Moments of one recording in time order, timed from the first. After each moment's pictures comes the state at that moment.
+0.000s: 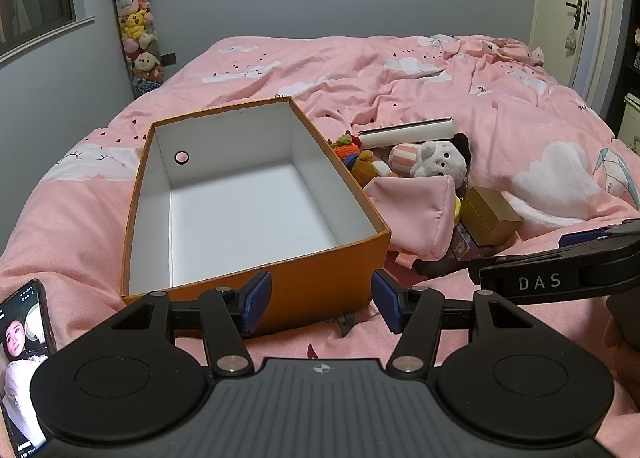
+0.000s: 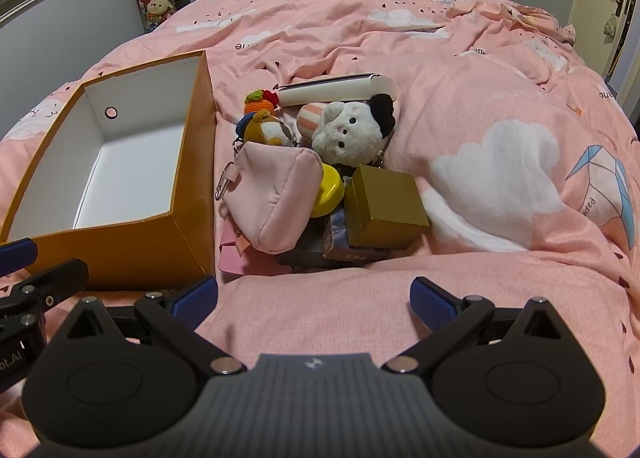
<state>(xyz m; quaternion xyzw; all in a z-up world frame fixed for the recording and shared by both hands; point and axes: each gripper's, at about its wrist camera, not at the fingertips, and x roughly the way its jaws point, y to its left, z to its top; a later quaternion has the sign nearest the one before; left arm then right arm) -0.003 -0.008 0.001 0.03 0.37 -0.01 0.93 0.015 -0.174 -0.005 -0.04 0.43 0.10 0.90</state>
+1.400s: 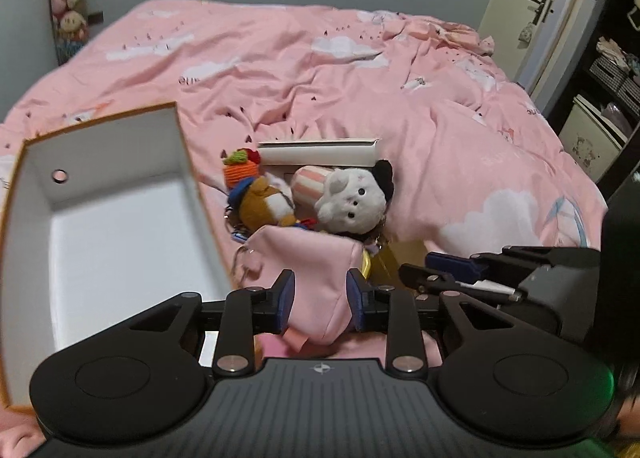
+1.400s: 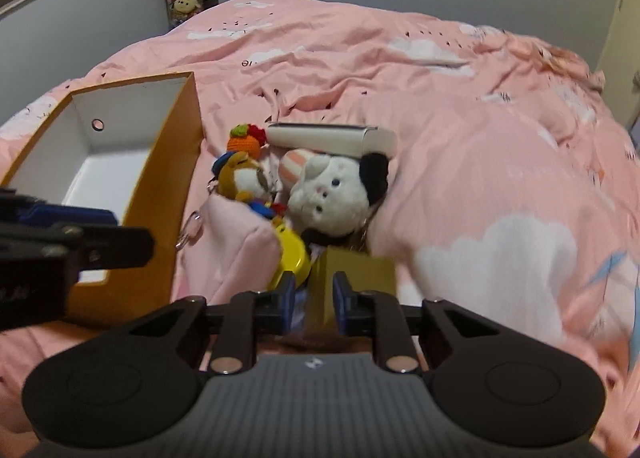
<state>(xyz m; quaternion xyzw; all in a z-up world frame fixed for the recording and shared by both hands) 0.113 -0.063 0.013 -0.03 0.44 -0.13 0.89 0.094 -0.190 -0.002 -0.09 0.41 0.15 0.90</state>
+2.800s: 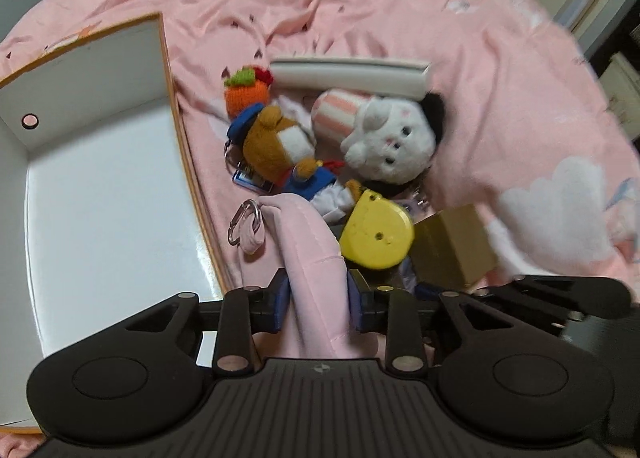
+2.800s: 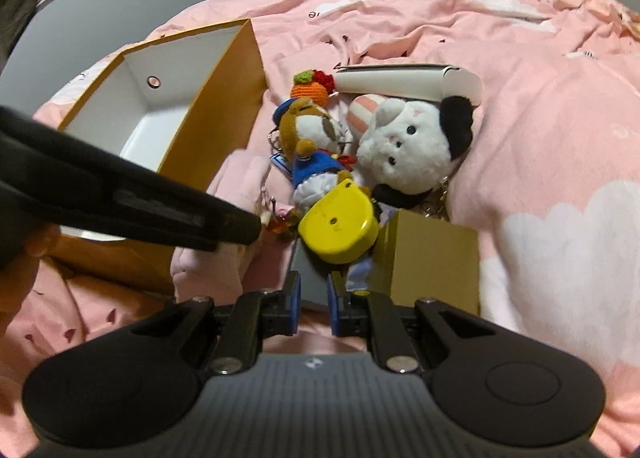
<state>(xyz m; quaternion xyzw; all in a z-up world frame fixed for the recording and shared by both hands) 0.164 -0.067 -0.031 -0.03 0.55 -0.11 0.82 0.112 -0.193 -0.040 -0.05 0.47 0.27 0.84</state>
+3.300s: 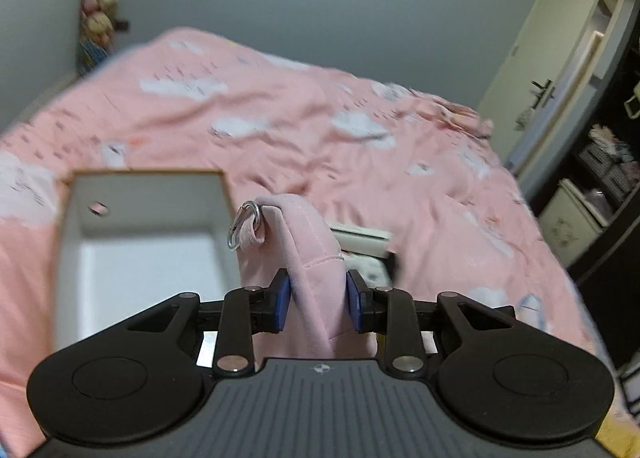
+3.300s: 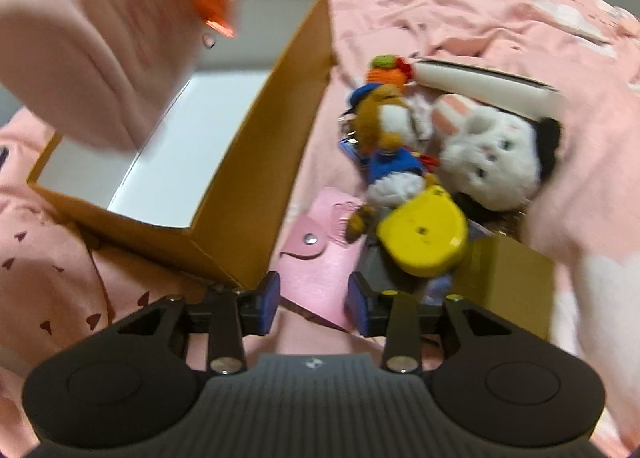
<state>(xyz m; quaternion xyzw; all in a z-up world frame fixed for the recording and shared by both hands) 0.111 0.016 0.080 -0.11 0.37 -0.12 0.91 0.107 -0.135 -0.045 -0.11 0.49 0.33 0.80</state>
